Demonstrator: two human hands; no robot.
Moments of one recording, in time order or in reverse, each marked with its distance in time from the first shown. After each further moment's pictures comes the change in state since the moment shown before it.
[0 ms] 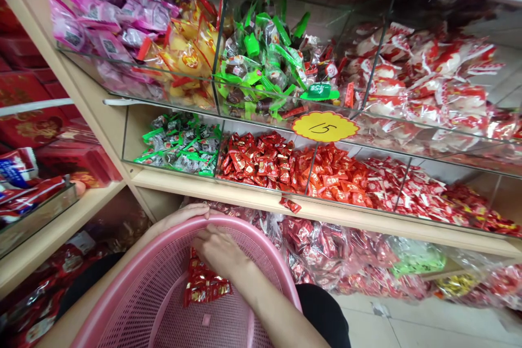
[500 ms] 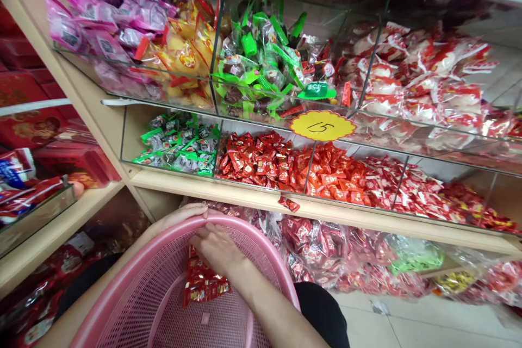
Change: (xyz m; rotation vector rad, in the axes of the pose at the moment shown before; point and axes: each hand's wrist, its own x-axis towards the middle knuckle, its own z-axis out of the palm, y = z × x) left_hand -0.001 0.001 -0.002 0.056 0.017 0.041; right_hand 0.004 0.002 0.010 0.040 -0.008 0.051
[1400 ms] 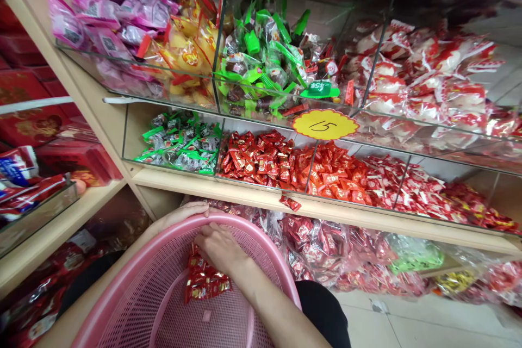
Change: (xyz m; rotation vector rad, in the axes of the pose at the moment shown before) left_hand -0.002 0.004 0.002 -0.121 -0.029 -0.044; right_hand -0.002 -0.001 -0.002 -0.034 -0.017 0.034
